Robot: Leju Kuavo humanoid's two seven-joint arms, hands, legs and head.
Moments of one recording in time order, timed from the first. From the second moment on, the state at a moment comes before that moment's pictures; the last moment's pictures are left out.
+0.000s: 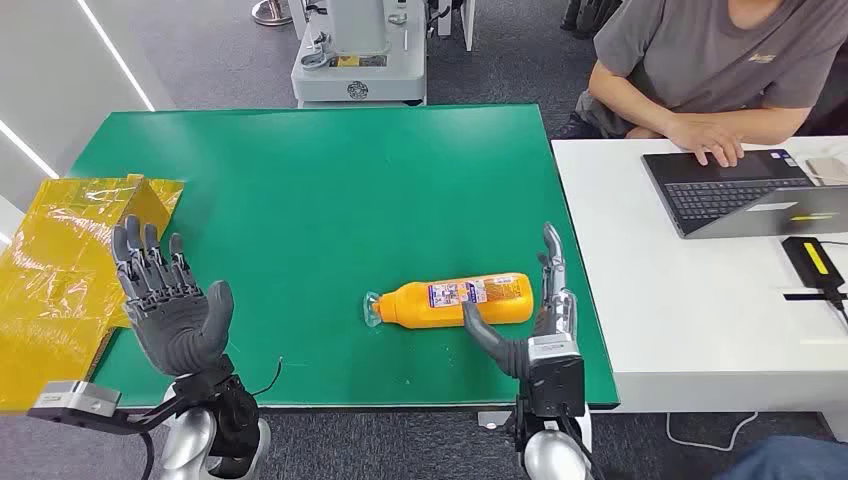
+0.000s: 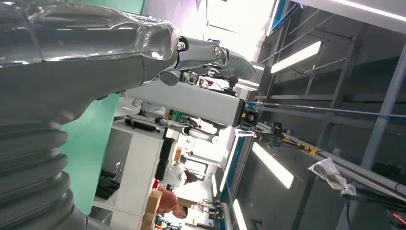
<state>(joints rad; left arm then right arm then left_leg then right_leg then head) -0.07 -0.19 -0.30 -1.56 0.19 0.26 -0.68 -0.06 0.08 0.49 -1.62 0.32 -0.44 -0.54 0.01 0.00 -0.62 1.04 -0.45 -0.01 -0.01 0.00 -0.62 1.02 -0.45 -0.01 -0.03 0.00</state>
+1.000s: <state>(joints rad) -0.16 -0.19 -0.31 -1.55 0.20 0.14 -0.67 -0.80 -0.08 0.66 -0.98 0.66 0.24 -0.41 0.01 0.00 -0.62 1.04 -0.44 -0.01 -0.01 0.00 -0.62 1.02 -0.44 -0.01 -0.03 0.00</state>
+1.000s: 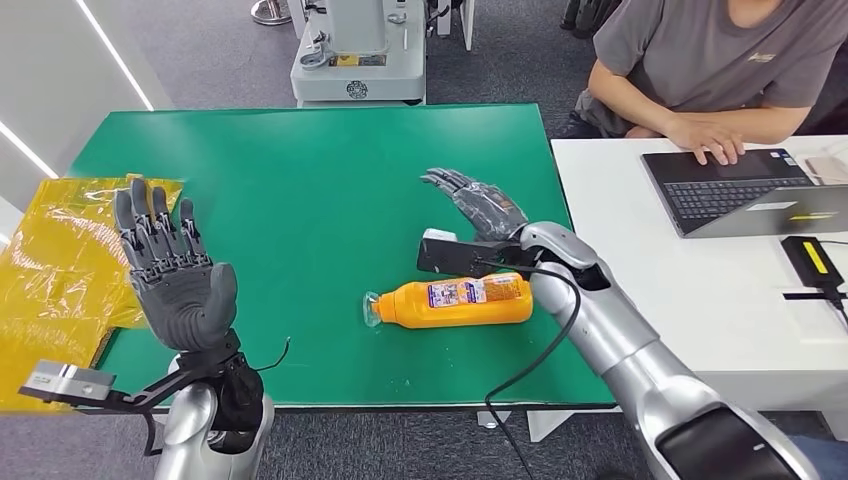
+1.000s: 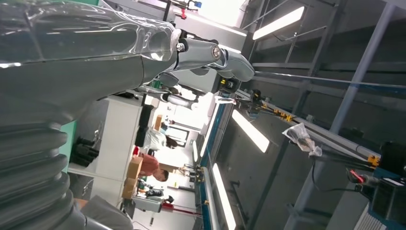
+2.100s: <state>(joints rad) -0.11 -0.16 -0.32 -1.58 0.22 0.26 -0.68 -1.04 0.02 0.96 -0.42 0.52 0.40 -0.49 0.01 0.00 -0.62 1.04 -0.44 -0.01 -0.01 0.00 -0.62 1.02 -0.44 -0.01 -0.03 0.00</state>
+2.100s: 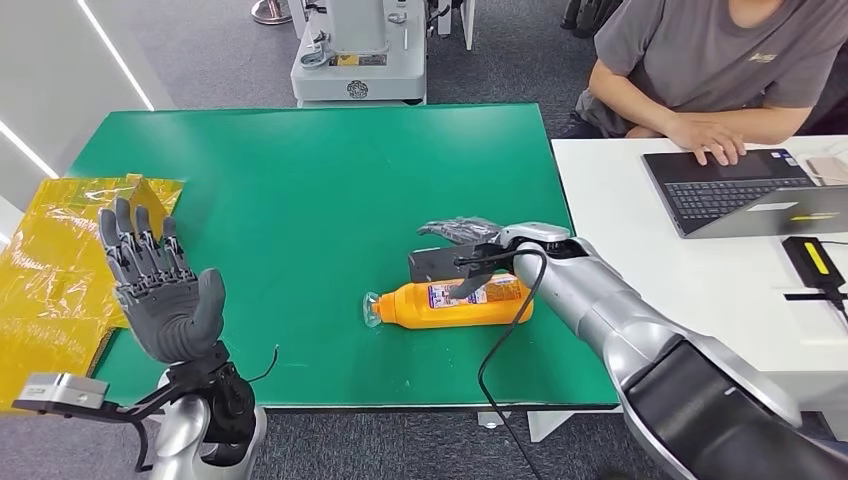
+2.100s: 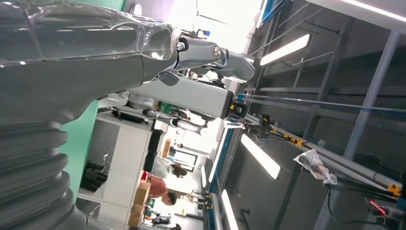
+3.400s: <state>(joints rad) -0.06 -0.18 -0.33 -1.65 0.17 0.23 -0.61 -0.90 -0.04 1.01 -0.43 0.56 0.25 -0.35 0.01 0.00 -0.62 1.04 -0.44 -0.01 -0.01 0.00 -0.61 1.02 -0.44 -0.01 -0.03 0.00</state>
